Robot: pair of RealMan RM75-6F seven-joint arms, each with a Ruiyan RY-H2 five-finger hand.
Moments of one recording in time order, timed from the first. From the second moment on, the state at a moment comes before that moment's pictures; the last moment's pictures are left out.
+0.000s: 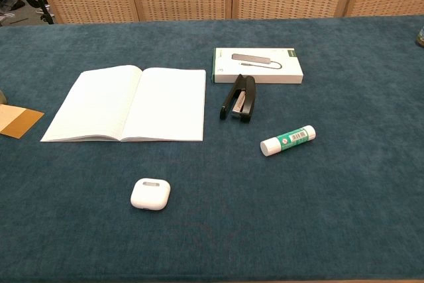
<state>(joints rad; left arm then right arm) -0.58 -1.50 0.14 -0.61 1.59 0.79 -0.46 0.11 -1.26 0.08 -1.46 -1.51 1.49 -0.09</state>
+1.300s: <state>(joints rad) -0.60 -1.56 0.04 -0.53 1.58 1.09 -0.33 0.10 -1.26 0.08 -1.47 -1.51 1.50 -0.08</state>
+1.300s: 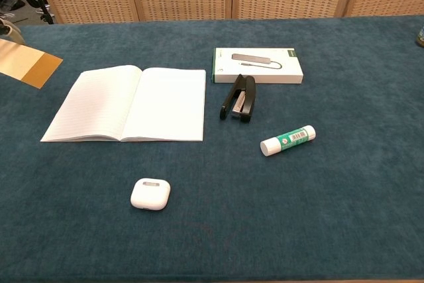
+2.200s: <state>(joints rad) -0.74 -1.74 0.10 -0.29 1.74 1.31 -0.40 0.10 -1.24 0.09 -1.46 -1.49 1.51 -0.05</state>
